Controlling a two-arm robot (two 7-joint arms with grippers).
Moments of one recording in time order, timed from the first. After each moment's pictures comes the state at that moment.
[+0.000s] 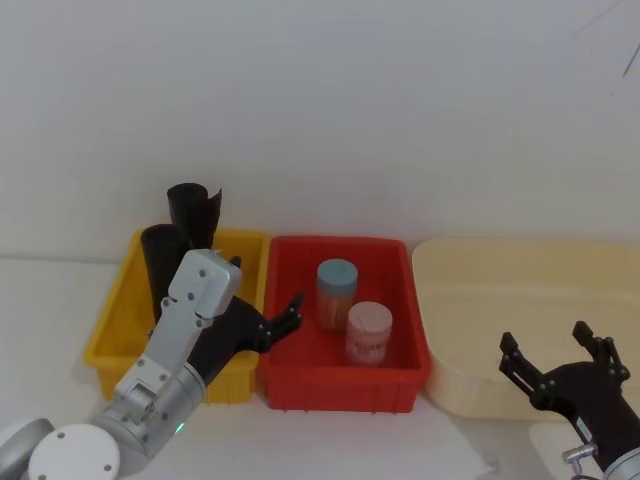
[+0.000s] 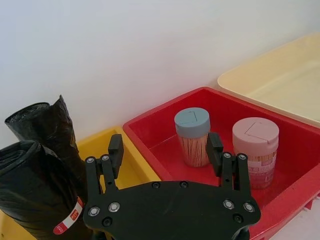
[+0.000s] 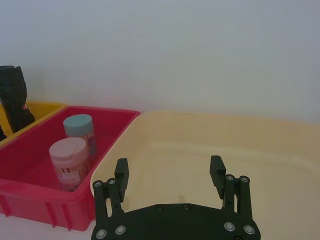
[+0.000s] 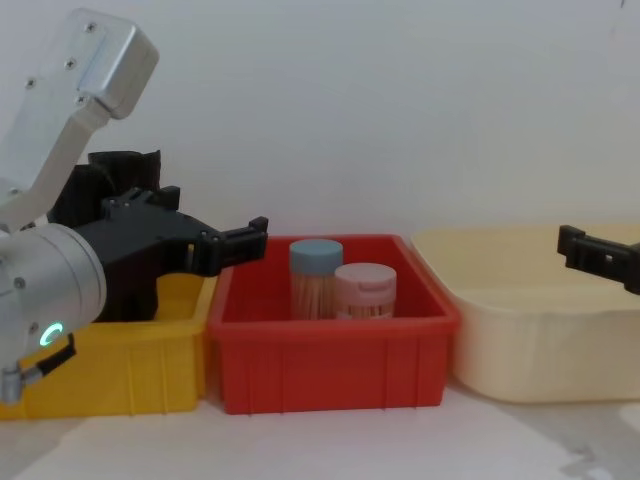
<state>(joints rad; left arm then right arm) -0.24 0.38 0.45 -1.63 -0.20 0.01 -0.01 -0.01 0.34 -0.23 -1.77 0.29 0.03 0.07</state>
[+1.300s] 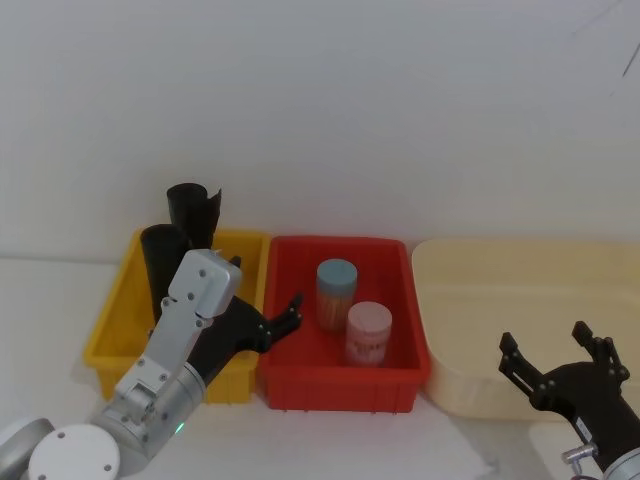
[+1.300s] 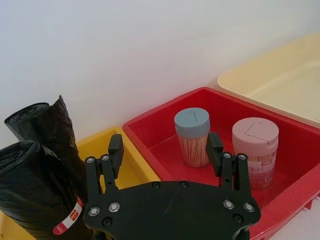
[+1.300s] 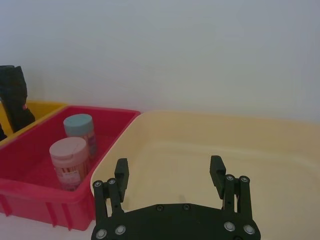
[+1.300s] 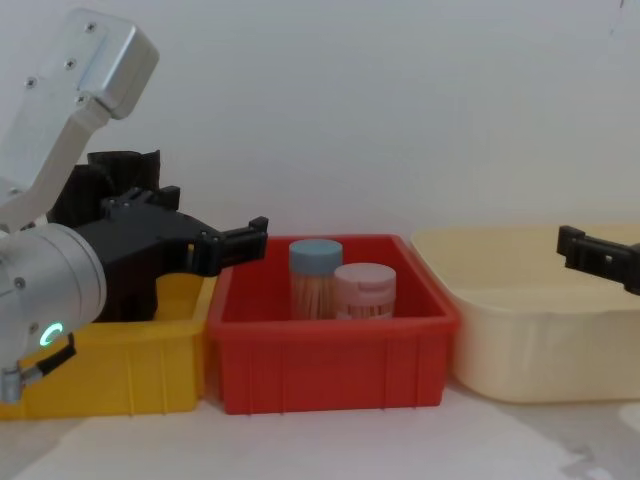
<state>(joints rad) -0.24 0.38 0.45 -1.63 -0.20 0.01 -0.01 -0.01 0.34 -0.23 -1.77 0.29 0.04 0.07</state>
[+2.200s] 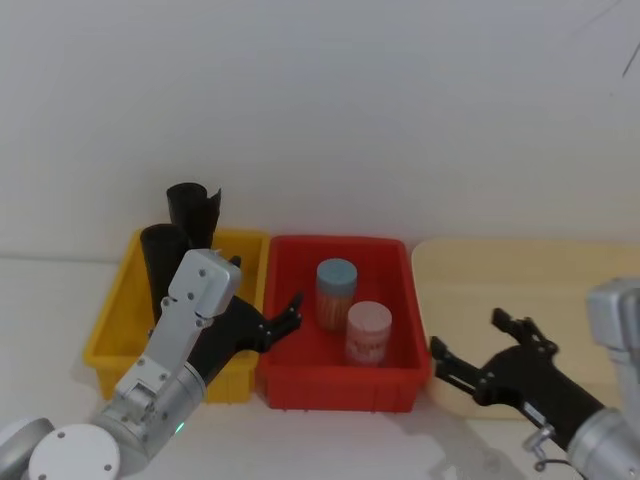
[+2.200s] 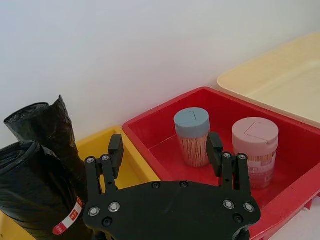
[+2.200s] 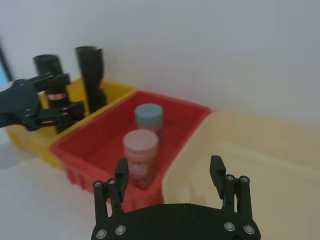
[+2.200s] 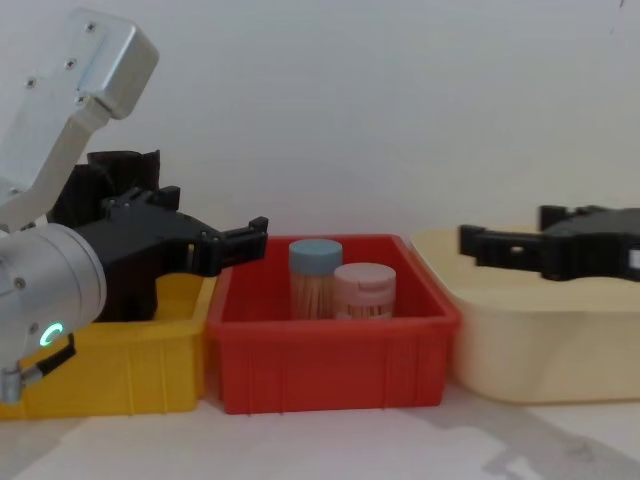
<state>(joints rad) -0.24 0.38 0.45 -1.63 -0.20 0.01 -0.01 0.11 0.41 -0.30 -1.78 0.34 0.21 0.29</state>
